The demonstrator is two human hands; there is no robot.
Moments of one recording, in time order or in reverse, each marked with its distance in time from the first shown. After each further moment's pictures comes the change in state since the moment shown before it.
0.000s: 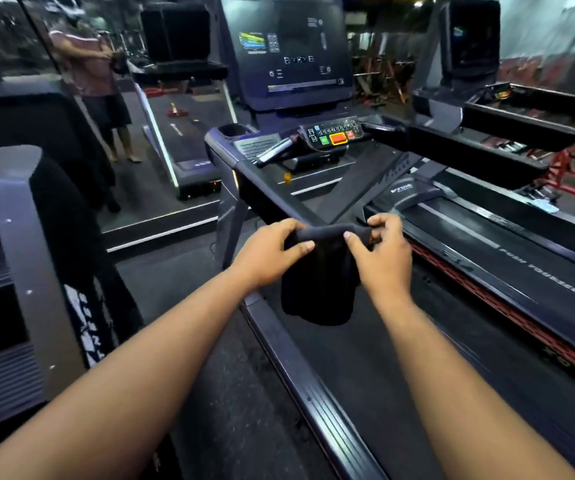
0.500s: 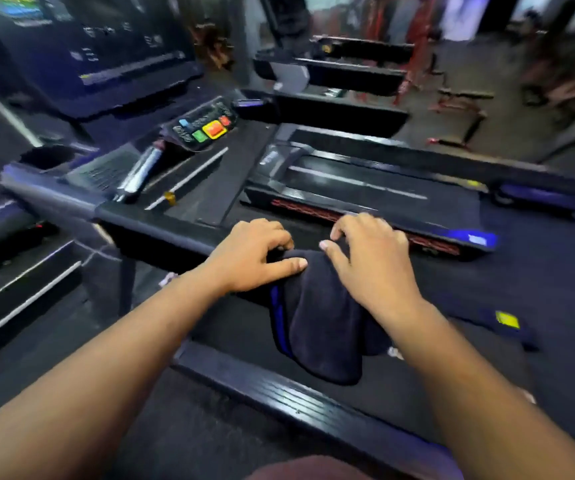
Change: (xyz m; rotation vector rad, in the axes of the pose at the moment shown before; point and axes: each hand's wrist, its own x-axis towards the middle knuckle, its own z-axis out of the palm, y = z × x) left_hand 0.181 -0.080 0.037 0.077 -0.392 0.779; right_hand 0.047 -0.011 0.057 -0.849 0.104 0.024
